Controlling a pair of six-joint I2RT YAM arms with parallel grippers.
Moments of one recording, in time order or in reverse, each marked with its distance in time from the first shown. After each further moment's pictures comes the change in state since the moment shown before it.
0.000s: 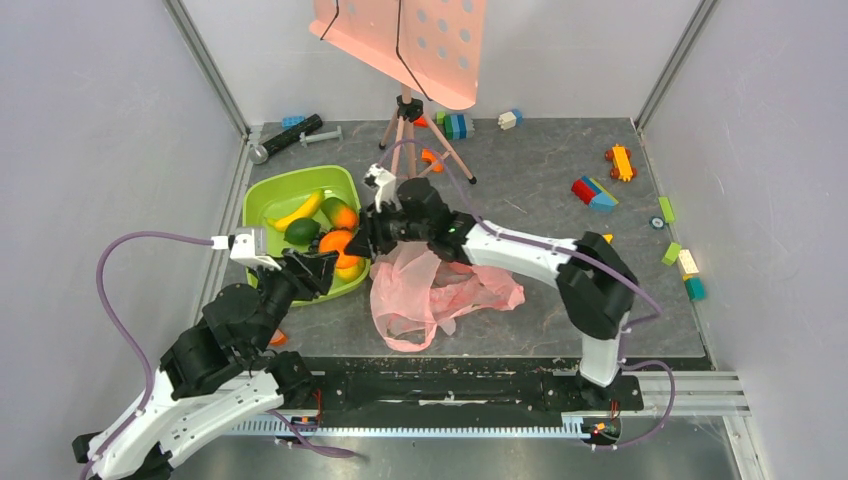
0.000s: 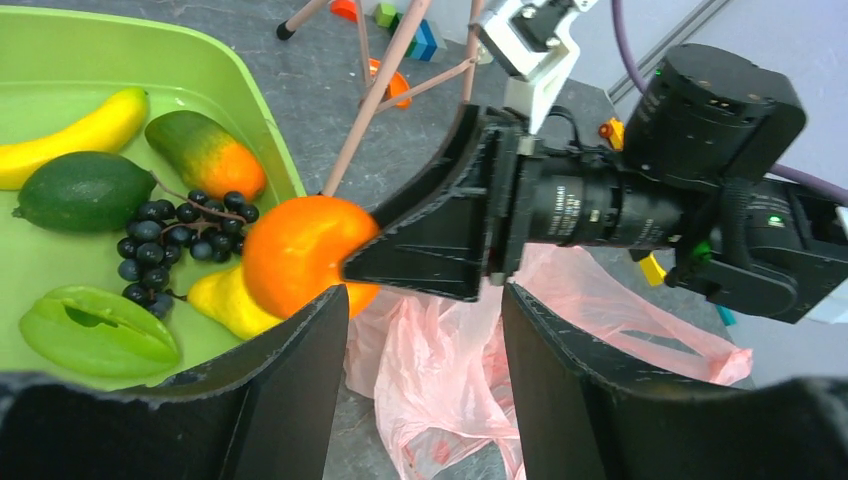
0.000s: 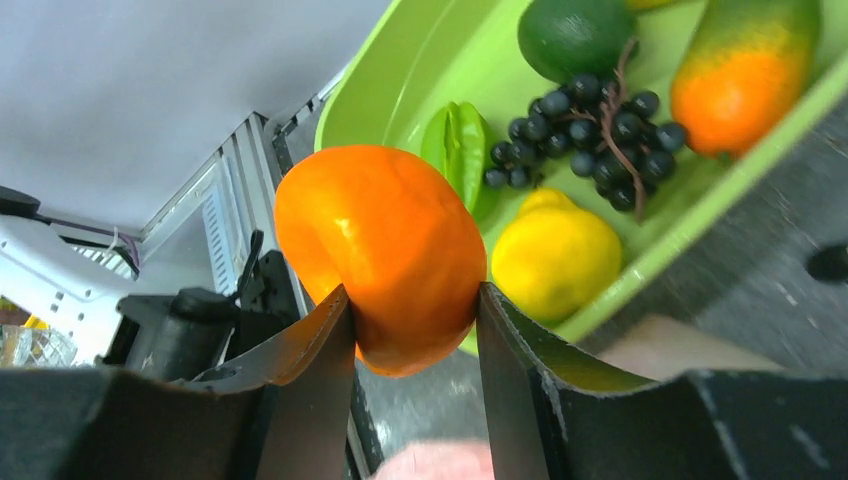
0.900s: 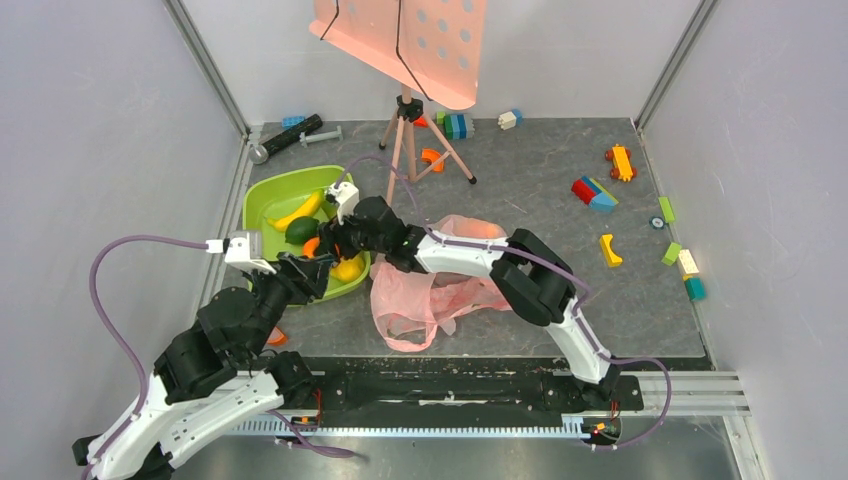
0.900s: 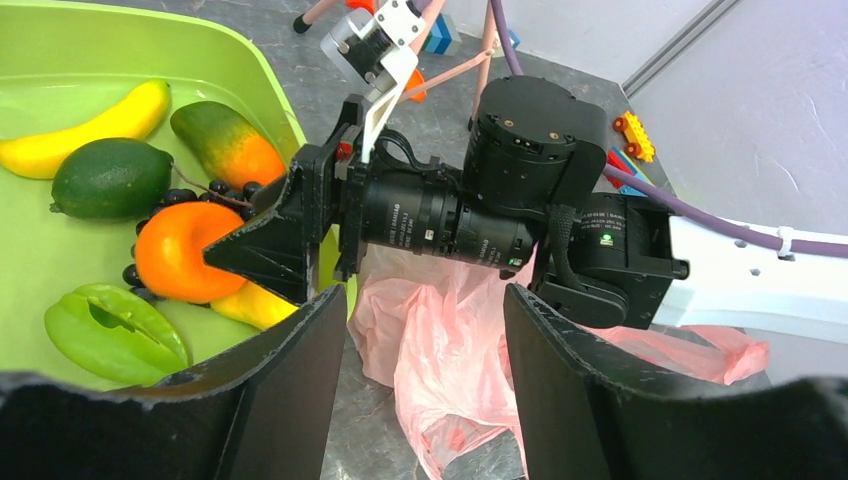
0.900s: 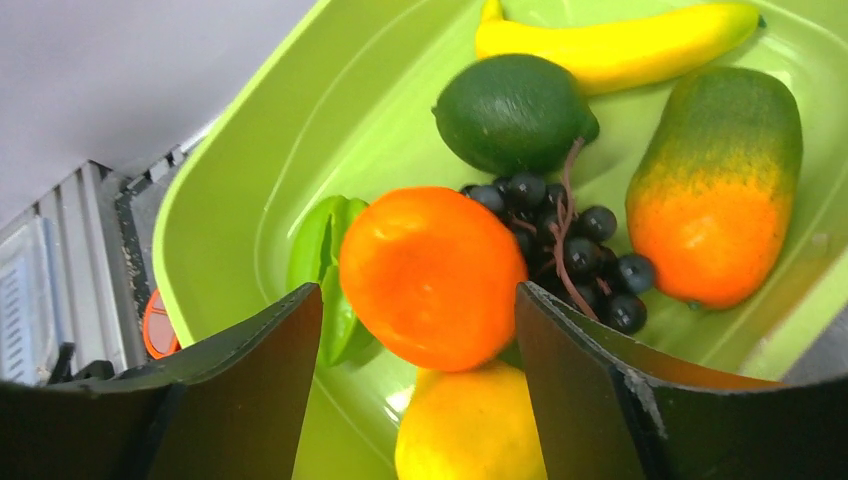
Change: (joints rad) left arm 0.000 -0.026 0.013 -0.072 -0.014 0.000; right arm 0.106 0.405 0.314 0.135 0.240 -0.144
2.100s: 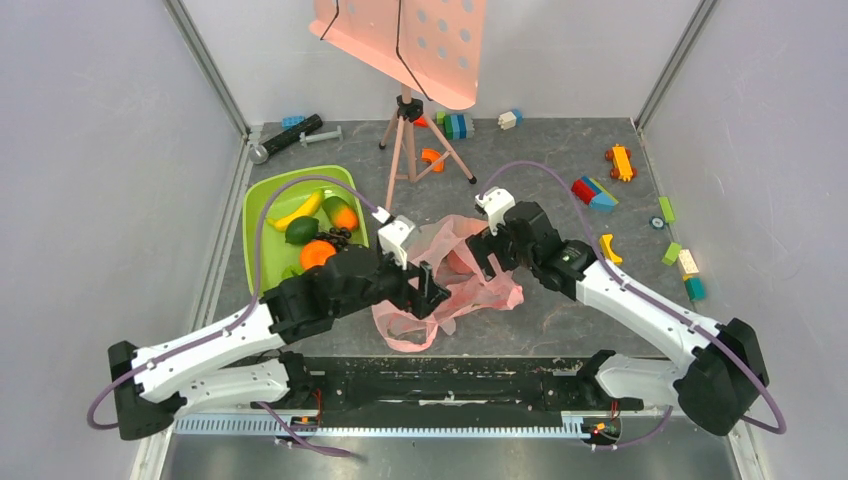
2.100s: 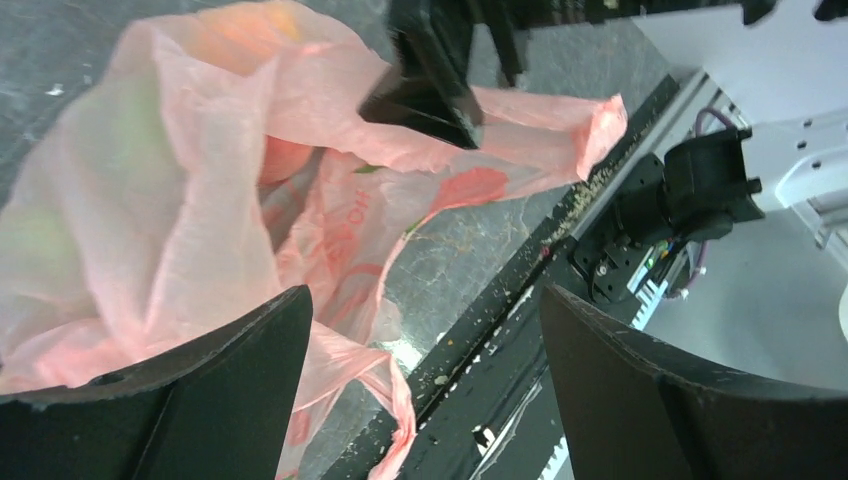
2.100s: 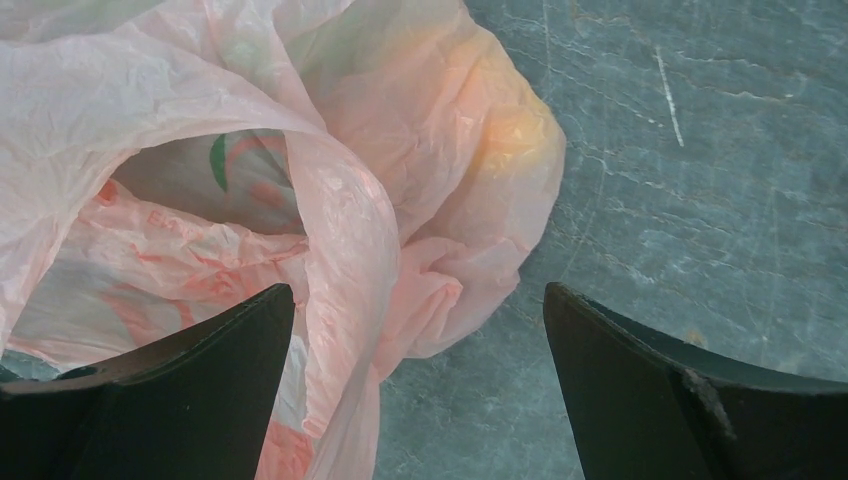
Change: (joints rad) left arm -0.148 0.568 0.032 0.345 0.525 0.149; right arm -0.324 -1.055 -0.803 -0.644 0.298 -0.324
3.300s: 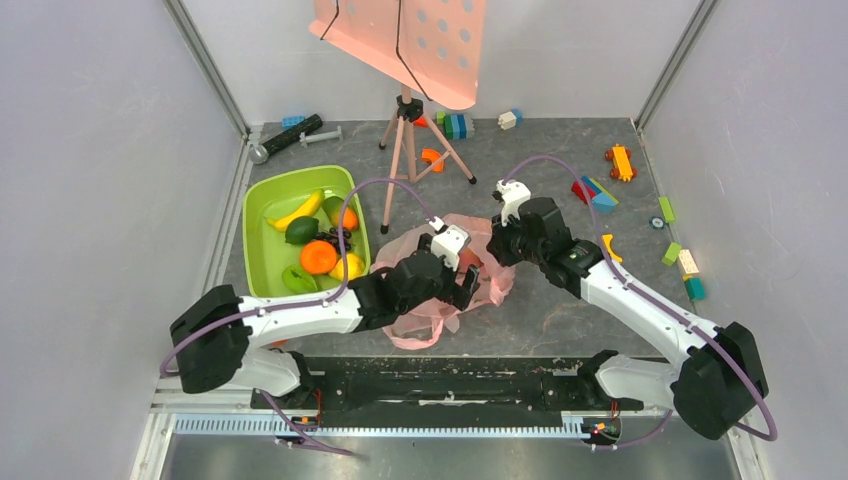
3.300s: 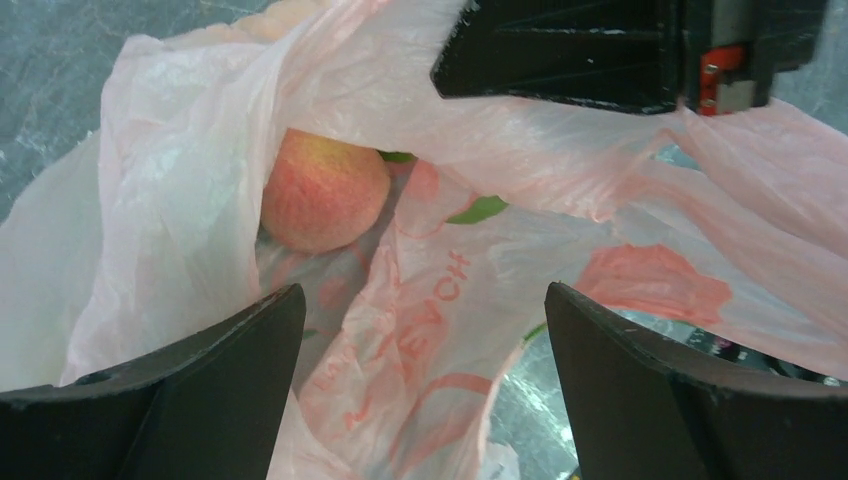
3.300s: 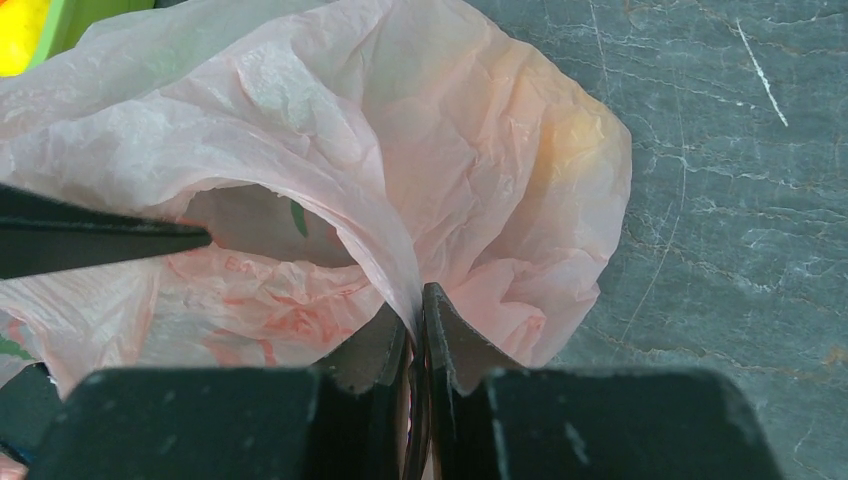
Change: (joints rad) left arm -0.048 0.463 -0.093 0.474 -0.187 0.122; right arm -0.116 0.000 -0.057 0.132 -0.213 0.192
